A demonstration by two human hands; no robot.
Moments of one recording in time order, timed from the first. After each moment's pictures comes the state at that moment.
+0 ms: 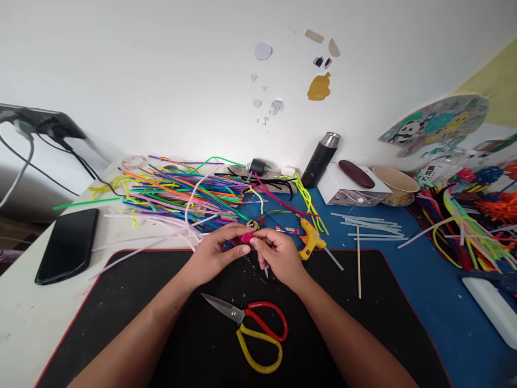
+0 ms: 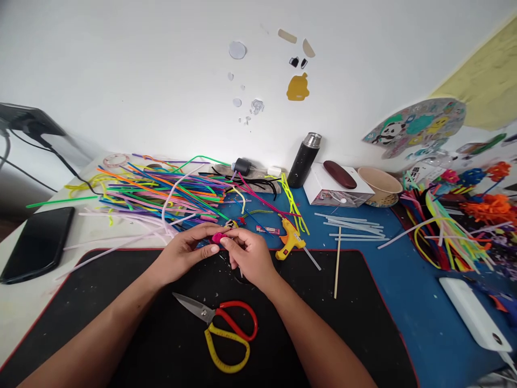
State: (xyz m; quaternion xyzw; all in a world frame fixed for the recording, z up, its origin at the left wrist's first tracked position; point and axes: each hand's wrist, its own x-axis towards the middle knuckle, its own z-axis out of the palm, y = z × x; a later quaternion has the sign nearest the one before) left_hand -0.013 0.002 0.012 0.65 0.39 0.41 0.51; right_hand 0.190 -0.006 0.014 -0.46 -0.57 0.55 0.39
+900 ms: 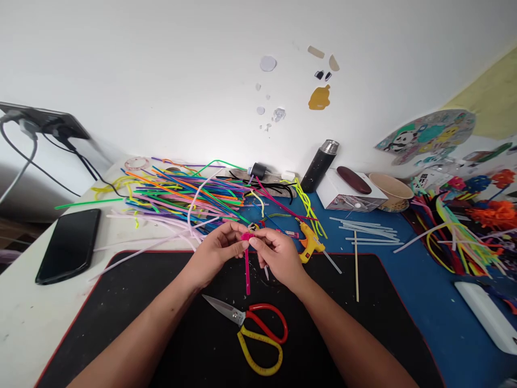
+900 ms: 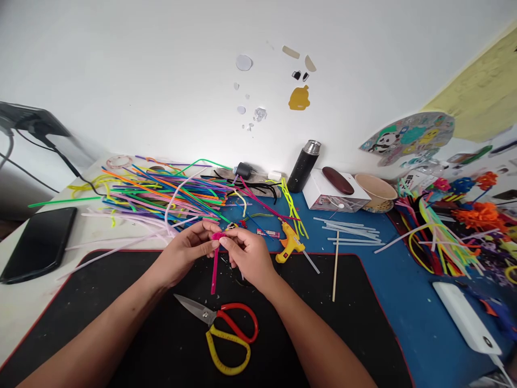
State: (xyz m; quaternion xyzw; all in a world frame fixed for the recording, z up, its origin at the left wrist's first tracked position) left_hand -0.003 -0.002 0.021 0.42 0.35 0.48 0.69; right_hand 0.185 -0.002 0.019 -0.47 -0.59 0.53 0.39
